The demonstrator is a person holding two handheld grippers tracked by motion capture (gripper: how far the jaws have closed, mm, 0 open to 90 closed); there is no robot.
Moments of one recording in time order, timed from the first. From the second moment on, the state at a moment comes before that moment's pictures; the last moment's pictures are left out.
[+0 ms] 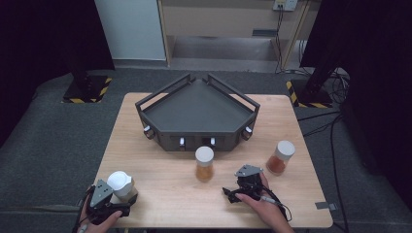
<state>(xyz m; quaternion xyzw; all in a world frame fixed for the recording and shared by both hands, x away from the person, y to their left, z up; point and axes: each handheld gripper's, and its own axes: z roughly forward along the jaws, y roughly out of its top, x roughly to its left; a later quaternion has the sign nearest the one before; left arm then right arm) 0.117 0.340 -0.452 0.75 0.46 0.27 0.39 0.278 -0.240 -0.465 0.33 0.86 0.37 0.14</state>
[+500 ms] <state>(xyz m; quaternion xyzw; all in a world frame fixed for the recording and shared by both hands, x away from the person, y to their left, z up) 0.121 0.340 -0.460 0.75 0.46 0.27 0.39 0.278 -0.240 -0.465 0.33 0.86 0.37 0.13</state>
